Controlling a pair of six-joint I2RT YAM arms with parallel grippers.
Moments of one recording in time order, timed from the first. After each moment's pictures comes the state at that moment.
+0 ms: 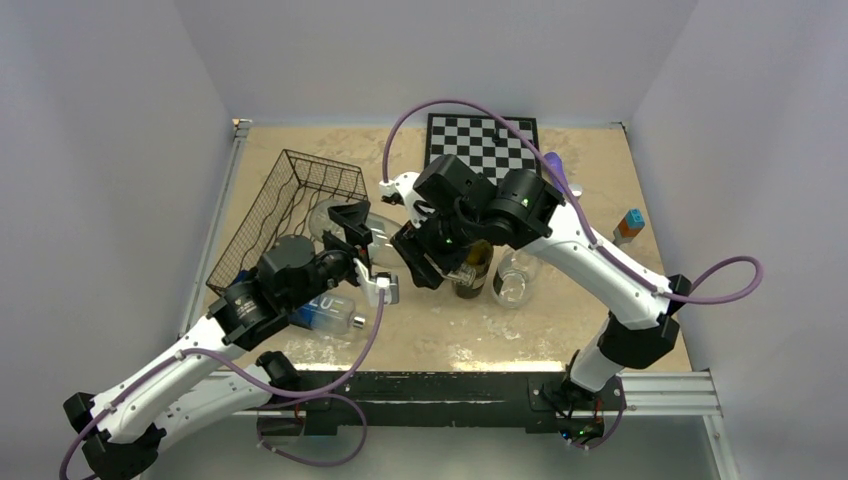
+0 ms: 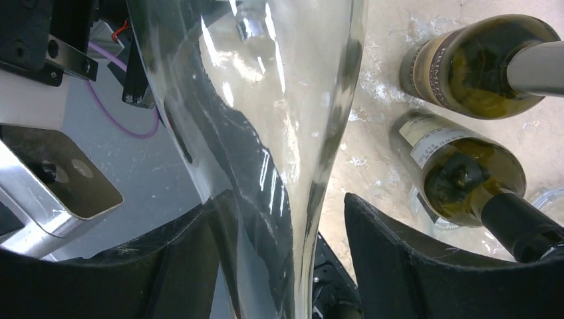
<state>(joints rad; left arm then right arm) -0.84 0.73 0.83 -0.31 -0.05 1.24 1.06 1.62 2.05 -1.38 -0.07 0.18</state>
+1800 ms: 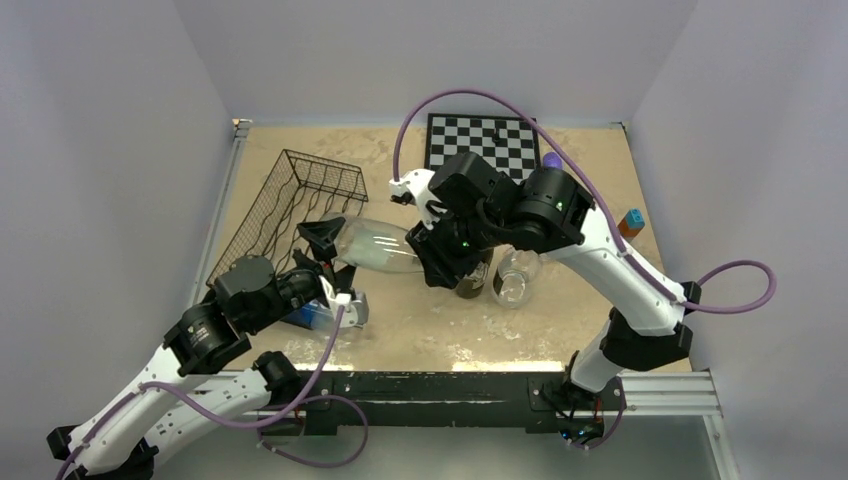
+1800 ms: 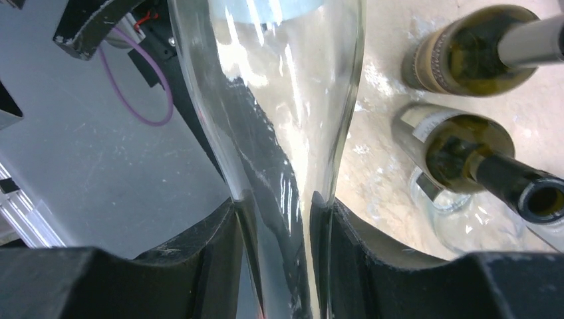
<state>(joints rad) -0.84 0.54 0.87 -0.55 0.01 1.07 1.11 1.60 2.16 -1.47 -0.05 0.19</state>
